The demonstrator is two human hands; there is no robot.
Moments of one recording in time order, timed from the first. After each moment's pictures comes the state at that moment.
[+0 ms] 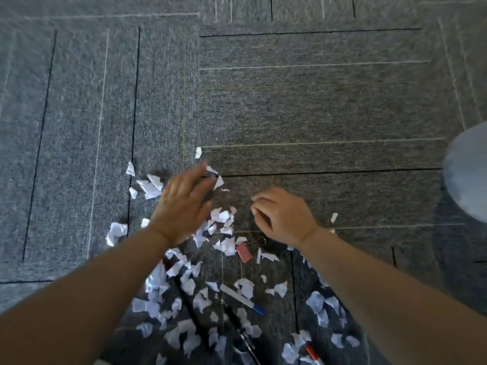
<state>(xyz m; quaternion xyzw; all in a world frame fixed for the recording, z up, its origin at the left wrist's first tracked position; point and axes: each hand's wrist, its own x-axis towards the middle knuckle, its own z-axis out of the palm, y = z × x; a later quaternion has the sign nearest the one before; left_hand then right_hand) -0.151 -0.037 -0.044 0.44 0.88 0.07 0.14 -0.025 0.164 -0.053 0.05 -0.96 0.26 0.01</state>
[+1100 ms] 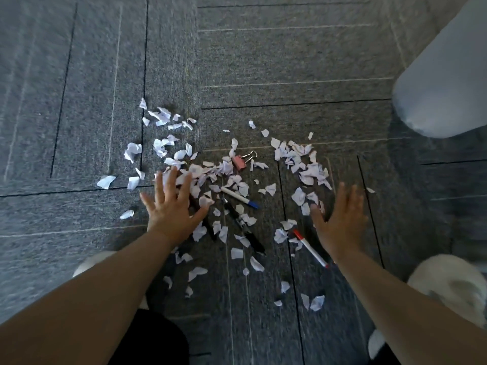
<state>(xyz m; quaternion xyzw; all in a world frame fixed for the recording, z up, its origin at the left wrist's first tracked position) 0.012 -0.141 -0.029 0.26 0.94 -0.01 0.22 0.208 0.111 -0.041 -0.46 -0.87 0.18 -0.08</state>
